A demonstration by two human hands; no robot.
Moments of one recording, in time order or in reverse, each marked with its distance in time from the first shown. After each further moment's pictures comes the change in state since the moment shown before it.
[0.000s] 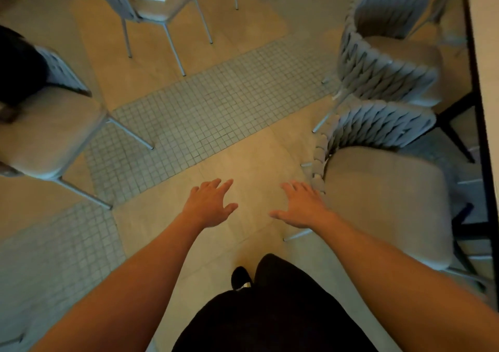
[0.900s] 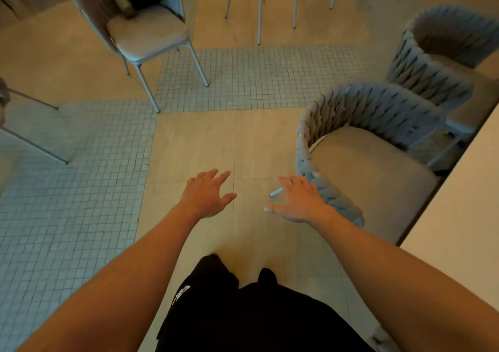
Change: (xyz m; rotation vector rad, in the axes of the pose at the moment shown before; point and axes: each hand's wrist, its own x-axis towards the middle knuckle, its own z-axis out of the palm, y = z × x) left_hand -0.290 0.294 0.177 -0.229 0.146 -0.448; right_hand -0.251 0.179 0.130 -0.300 -0.053 -0.383
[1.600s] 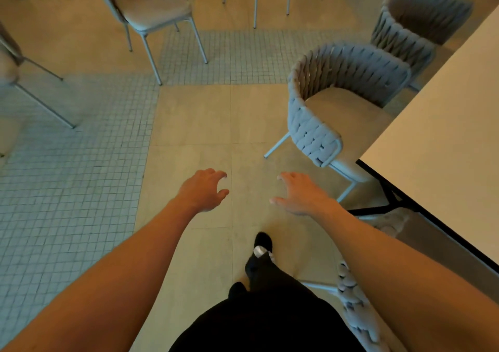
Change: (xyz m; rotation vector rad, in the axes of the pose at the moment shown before) left_hand -0.258 0.024 0.105 -0.112 -0.016 0.024; right_hand -0.243 -0.034 0.146 0.051 0.050 -0.039
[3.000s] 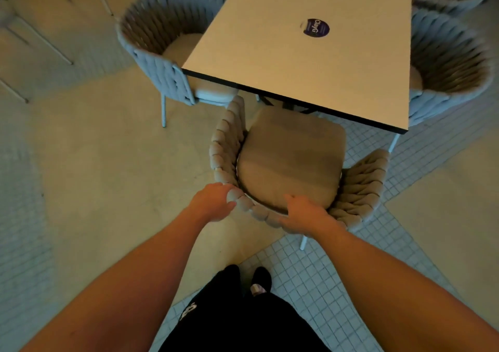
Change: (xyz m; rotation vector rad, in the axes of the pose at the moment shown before) left_hand -0.221 0.372 0.268 0.186 -0.259 0.403; right_hand -0.446 0.261 0.244 0.281 -0.033 0.452
